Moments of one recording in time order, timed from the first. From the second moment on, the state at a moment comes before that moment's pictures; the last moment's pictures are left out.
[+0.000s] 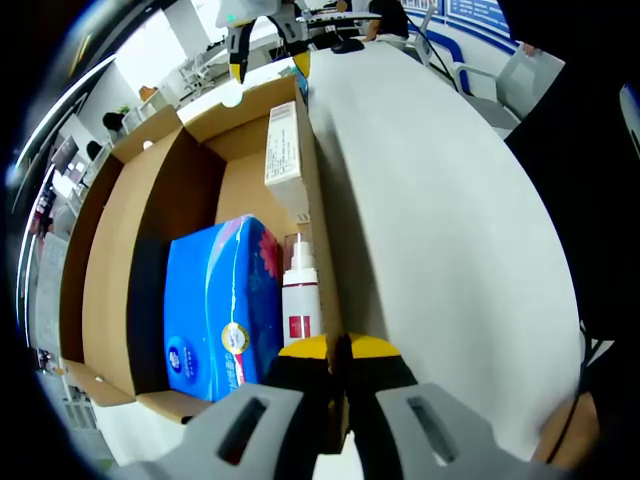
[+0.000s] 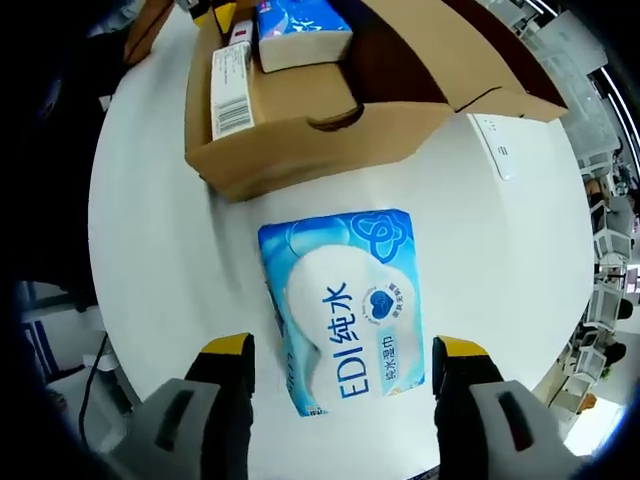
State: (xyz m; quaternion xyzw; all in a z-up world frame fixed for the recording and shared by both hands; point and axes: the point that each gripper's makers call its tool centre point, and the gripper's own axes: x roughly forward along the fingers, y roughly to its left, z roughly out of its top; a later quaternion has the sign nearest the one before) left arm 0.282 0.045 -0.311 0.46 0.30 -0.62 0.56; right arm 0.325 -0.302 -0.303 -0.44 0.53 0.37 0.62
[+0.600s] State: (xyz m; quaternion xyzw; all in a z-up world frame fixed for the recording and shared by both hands) left arm 0.284 0.045 -0.312 0.46 0.30 -0.62 0.56; right arm 0.330 -0.300 -0.332 -0.42 0.55 0.38 0.61
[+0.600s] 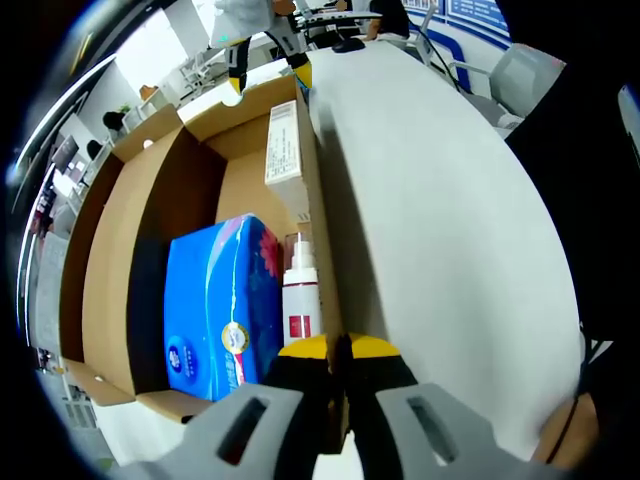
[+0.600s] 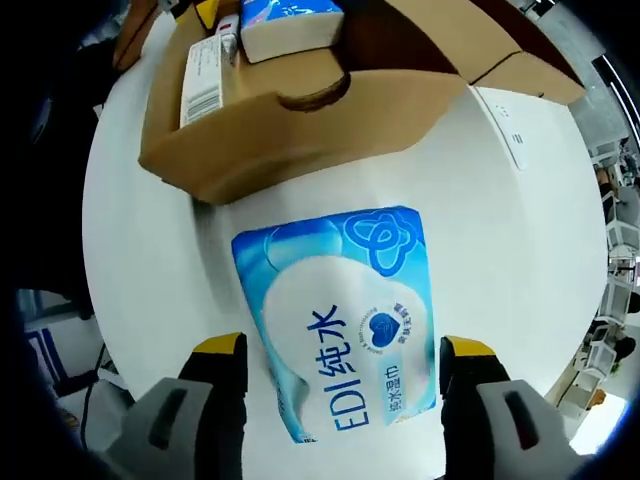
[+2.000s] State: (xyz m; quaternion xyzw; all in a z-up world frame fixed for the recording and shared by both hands) left arm 0.283 0.044 -0.311 0.46 0.30 -0.62 0.56; right arm 0.333 -0.291 -0.333 -0.42 0.54 0.40 0.61
